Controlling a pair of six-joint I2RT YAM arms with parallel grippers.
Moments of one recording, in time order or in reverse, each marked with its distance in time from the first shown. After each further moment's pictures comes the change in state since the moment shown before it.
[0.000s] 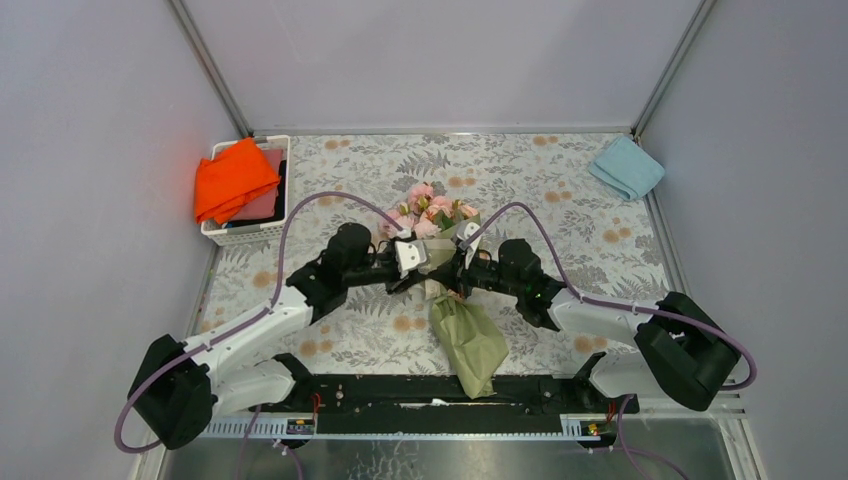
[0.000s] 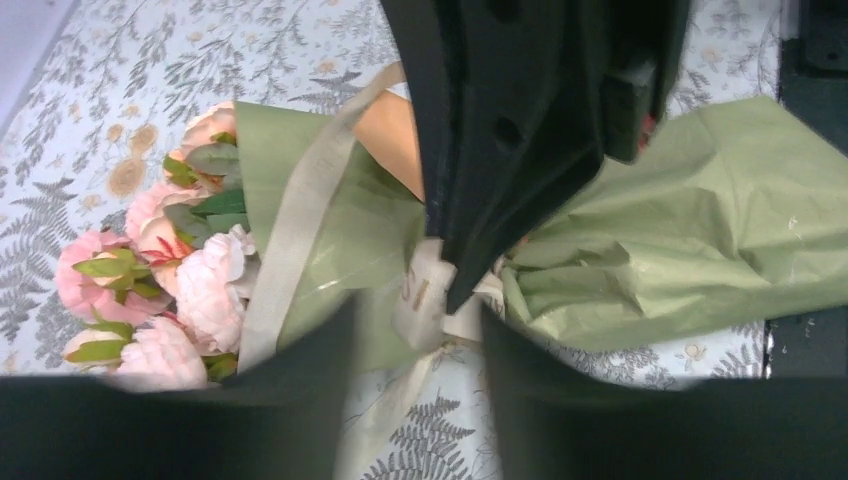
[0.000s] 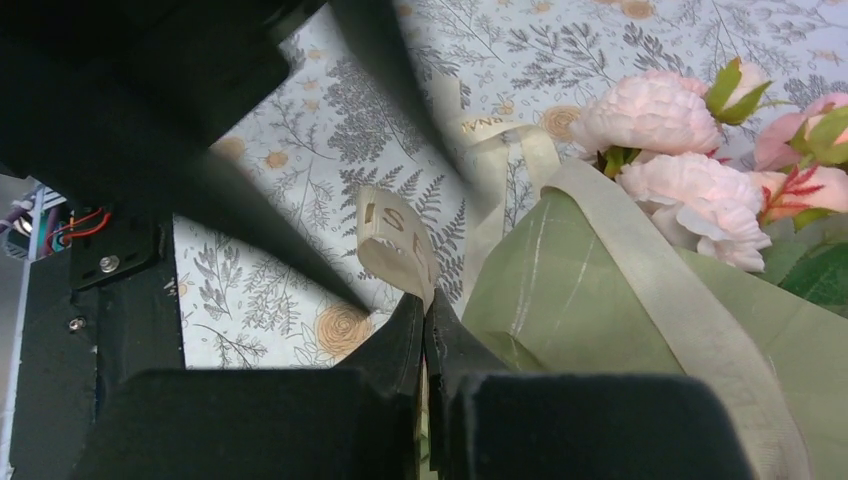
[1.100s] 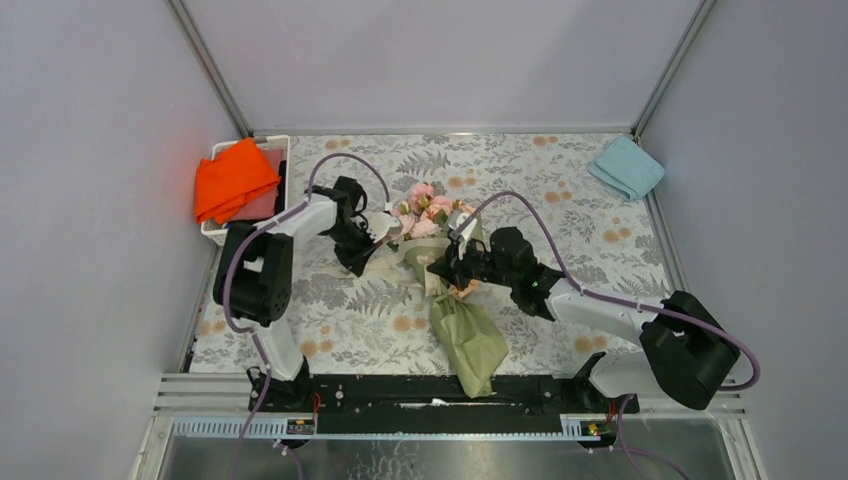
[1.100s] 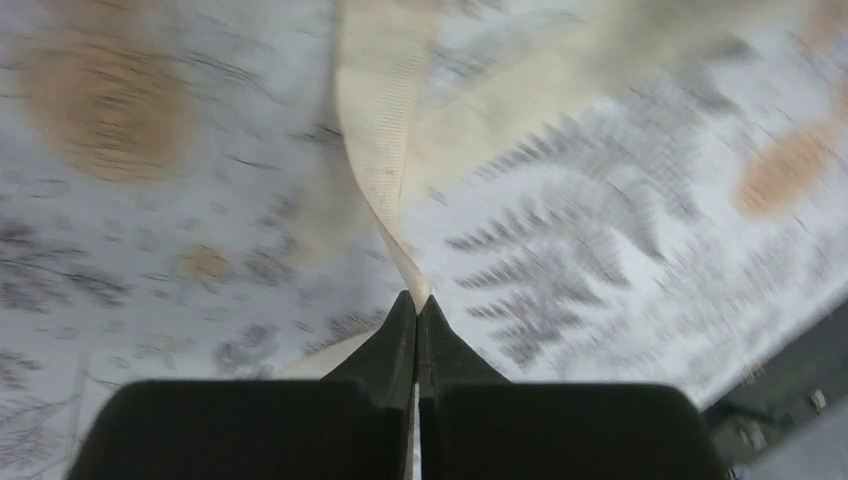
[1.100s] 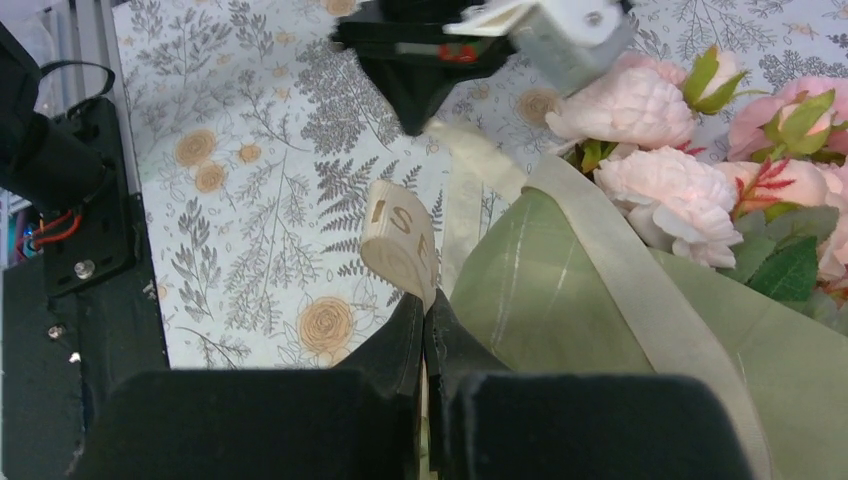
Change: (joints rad) left arm 0.432 0.740 0.566 -0.872 -0.201 0.224; right arm 0.000 0.000 0.092 -0.177 0.052 -0.036
